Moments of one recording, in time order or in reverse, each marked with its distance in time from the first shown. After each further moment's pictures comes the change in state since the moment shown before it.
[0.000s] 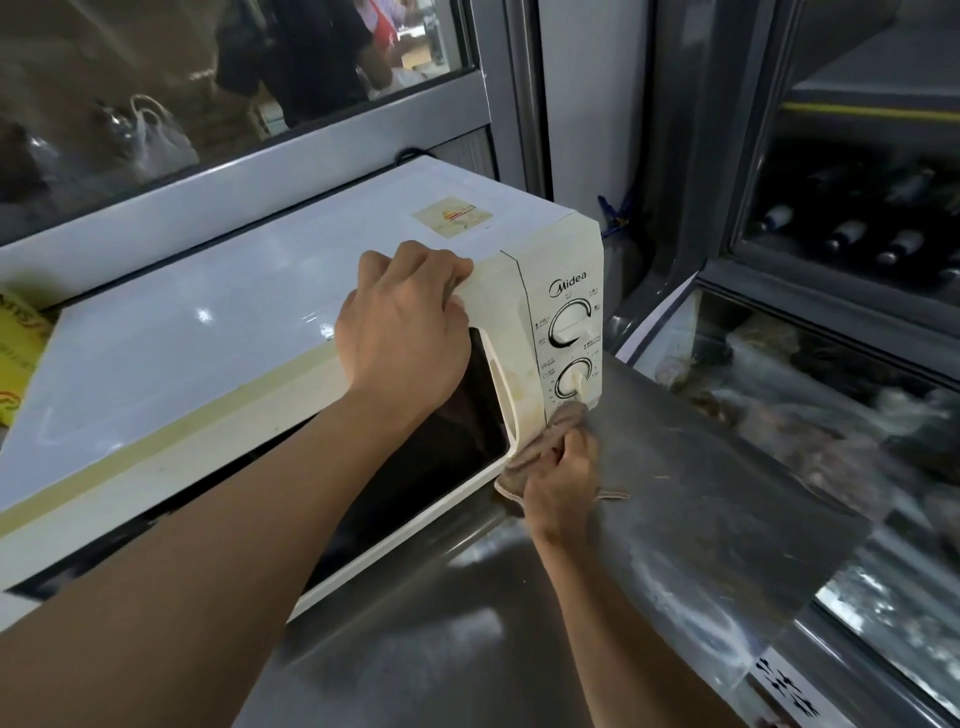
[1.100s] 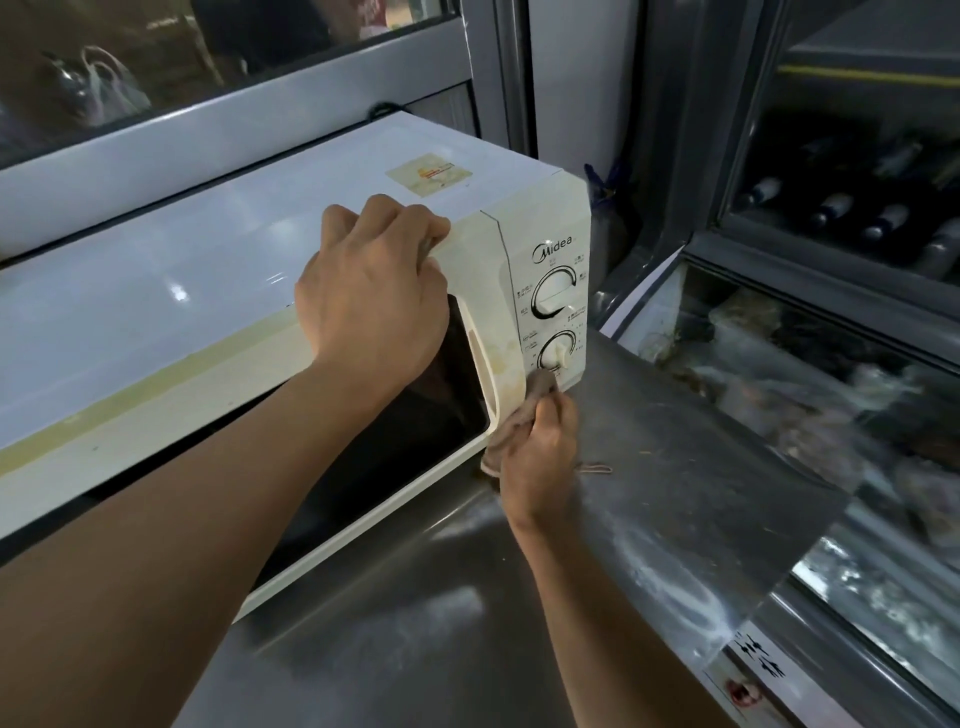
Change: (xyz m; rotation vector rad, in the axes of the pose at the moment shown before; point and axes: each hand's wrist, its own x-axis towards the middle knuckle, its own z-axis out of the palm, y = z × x) left_hand -0.001 -0.001 0.005 0.014 0.058 0.010; right_hand 0.002 0.000 0.005 -0.154 0.035 -0.217
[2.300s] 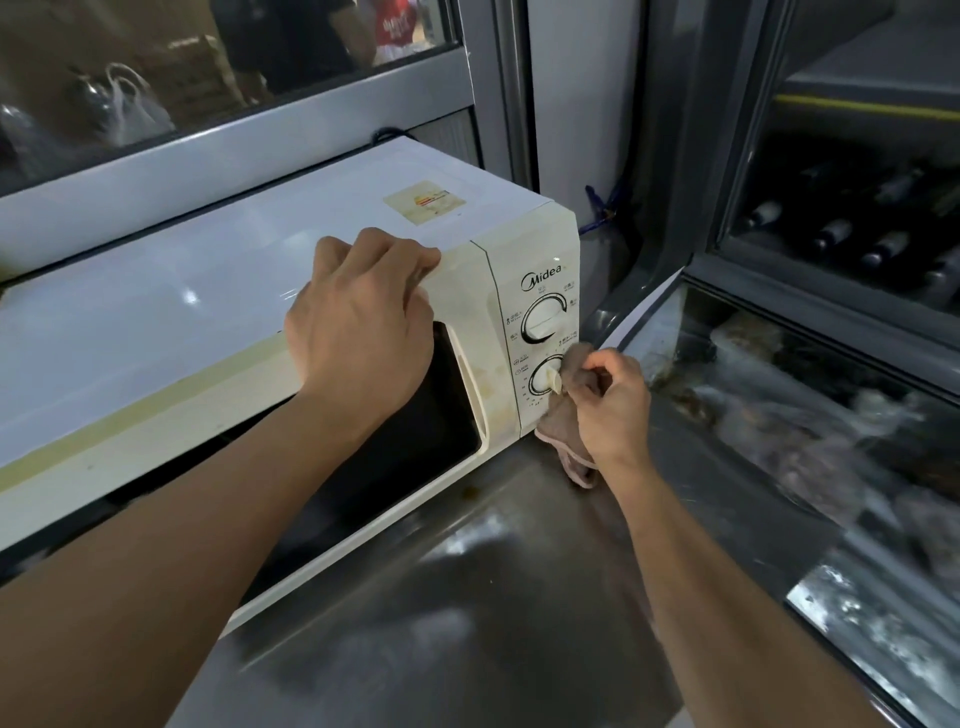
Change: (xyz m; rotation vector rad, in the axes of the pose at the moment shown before) left_hand -0.001 0.001 0.001 0.003 0.003 -0.013; right_hand 0.098 0.034 -0.041 0.144 -0.203 0.123
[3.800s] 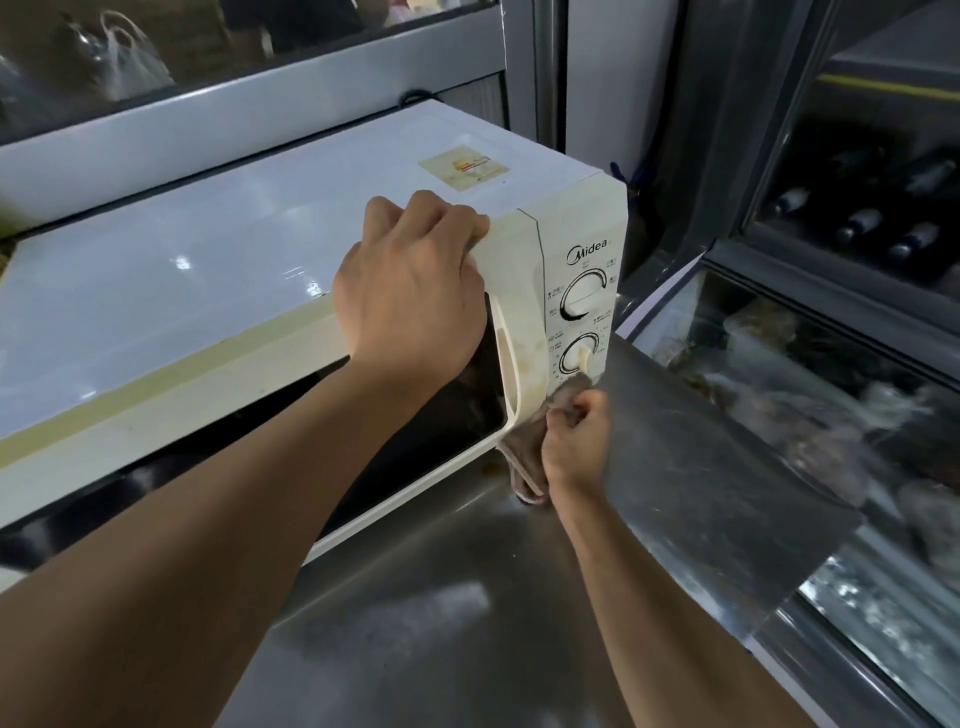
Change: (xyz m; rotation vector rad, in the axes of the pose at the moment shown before) left_hand -0.001 -0.002 0.001 0.020 0.056 0.059; right_hand -0.065 -0.001 0.057 0.200 0.105 0.324
